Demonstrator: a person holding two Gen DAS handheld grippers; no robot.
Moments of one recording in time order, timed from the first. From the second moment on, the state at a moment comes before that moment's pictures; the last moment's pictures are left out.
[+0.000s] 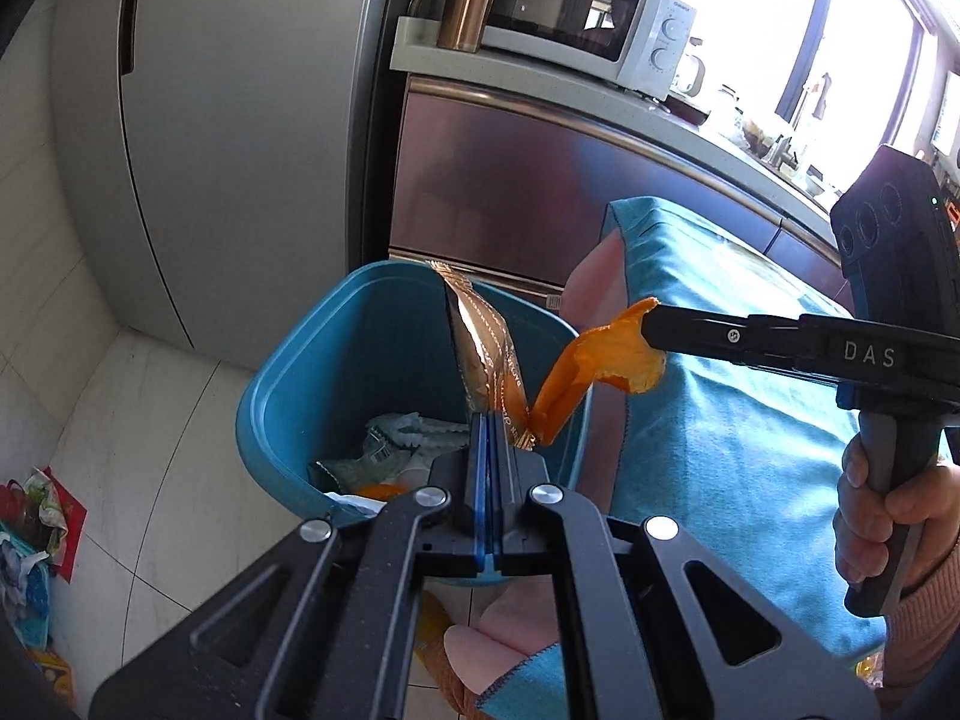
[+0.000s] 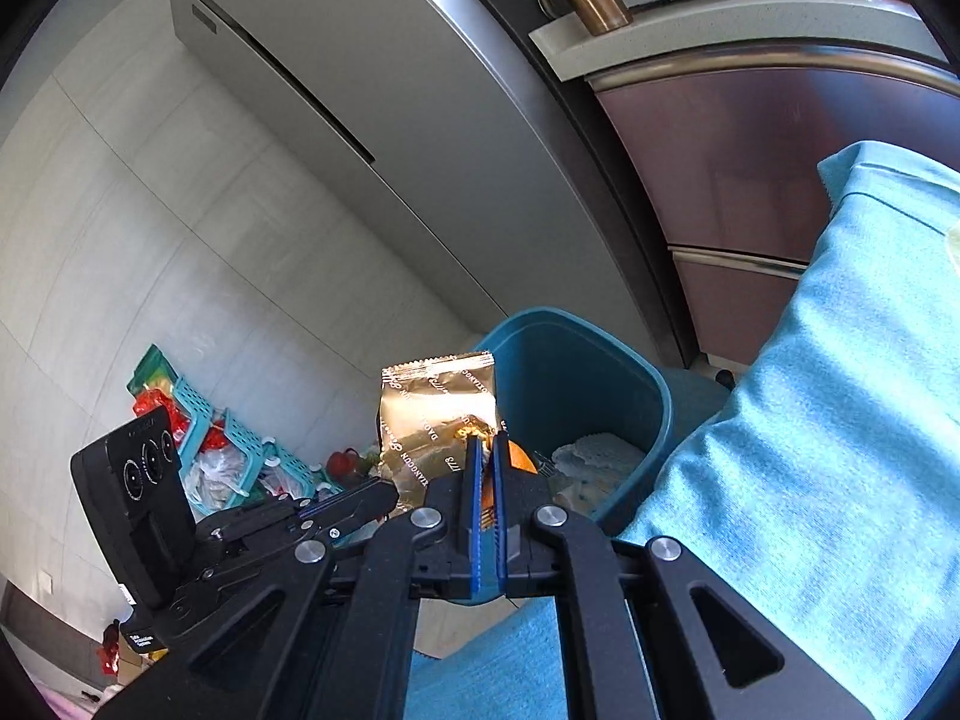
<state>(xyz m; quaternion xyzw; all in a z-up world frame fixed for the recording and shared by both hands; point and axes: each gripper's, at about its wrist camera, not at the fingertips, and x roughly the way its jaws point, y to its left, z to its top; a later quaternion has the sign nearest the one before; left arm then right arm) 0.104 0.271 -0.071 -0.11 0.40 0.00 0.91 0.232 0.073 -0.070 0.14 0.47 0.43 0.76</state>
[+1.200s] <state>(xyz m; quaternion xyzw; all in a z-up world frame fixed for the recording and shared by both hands) 0.093 0.203 -0.060 -0.08 0.34 -0.07 0.93 0.182 -0.009 -0.040 0.11 0.41 0.40 0.81</state>
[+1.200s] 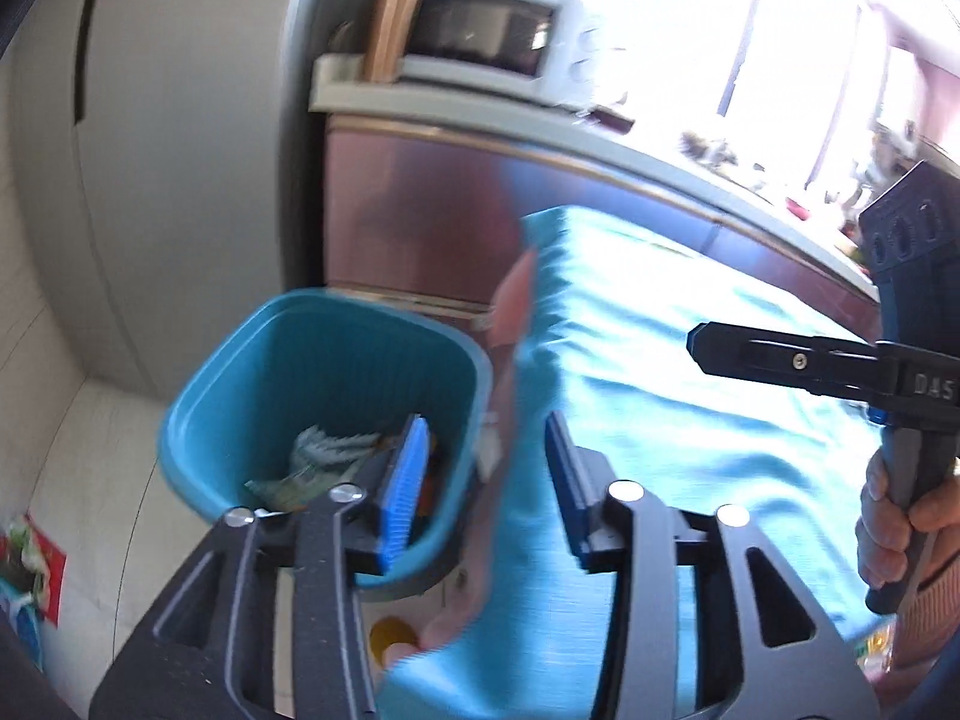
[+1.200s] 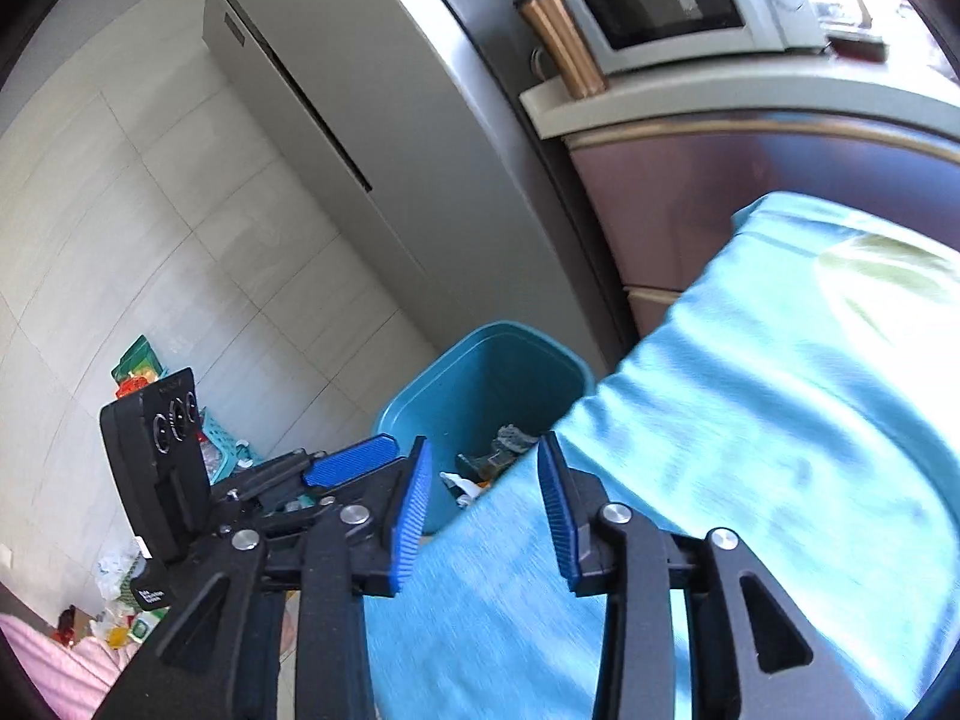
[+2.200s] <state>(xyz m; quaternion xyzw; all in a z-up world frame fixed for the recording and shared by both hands) 0.148 -0.107 -0.049 0.01 0.38 -0.34 0.86 0.121 -0.384 -0.078 0.28 0.37 0.03 0.89</state>
